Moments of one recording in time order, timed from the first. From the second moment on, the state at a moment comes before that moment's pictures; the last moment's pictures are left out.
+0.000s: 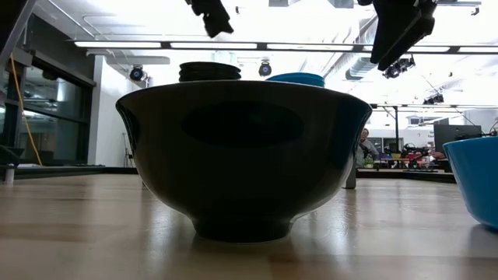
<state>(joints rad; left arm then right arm) 0.55 1.76 2.14 -1.33 0.54 0.47 0.26 1.30 1.20 -1.18 0.47 0.83</state>
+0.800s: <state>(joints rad) 0.41 1.48 1.51 -0.70 0.47 0.43 0.26 1.30 1.20 -1.28 0.46 0.94</state>
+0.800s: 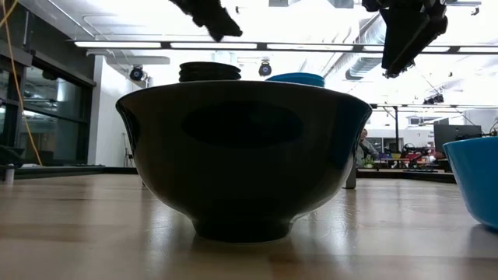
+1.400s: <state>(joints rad) 0.49 1.14 0.94 -0.22 0.28 0.15 0.26 1.30 1.20 -1.27 0.46 0.93</state>
